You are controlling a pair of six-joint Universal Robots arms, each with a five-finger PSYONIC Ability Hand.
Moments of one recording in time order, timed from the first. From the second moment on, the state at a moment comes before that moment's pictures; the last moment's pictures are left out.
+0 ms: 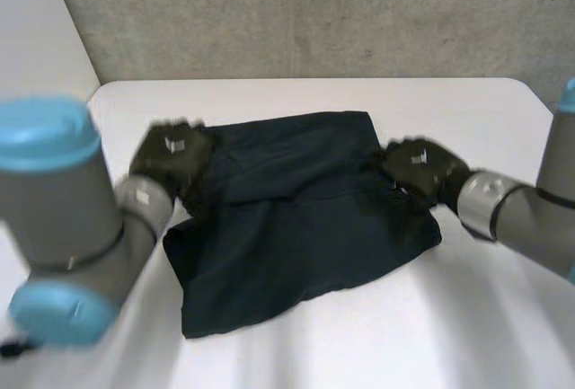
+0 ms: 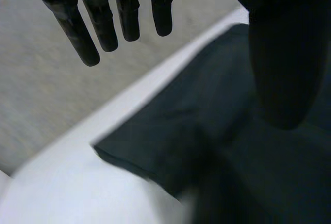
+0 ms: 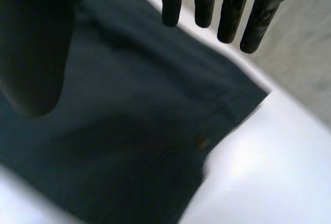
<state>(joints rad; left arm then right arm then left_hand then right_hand) 4.18 -1.89 -1.51 3.17 -1.71 3.43 1.86 -1.11 1.35 0.11 1.14 2.65 0.30 0.31 0.30 0.31 0.14 0.20 0.22 0.21 0.23 0.06</state>
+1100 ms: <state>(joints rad) 4.07 -1.65 -1.88 3.16 -1.77 3.38 1.70 -1.27 1.67 0.18 1.07 2.45 1.08 1.19 1.19 1.20 1.00 0.91 1.15 1.18 1.19 0.98</state>
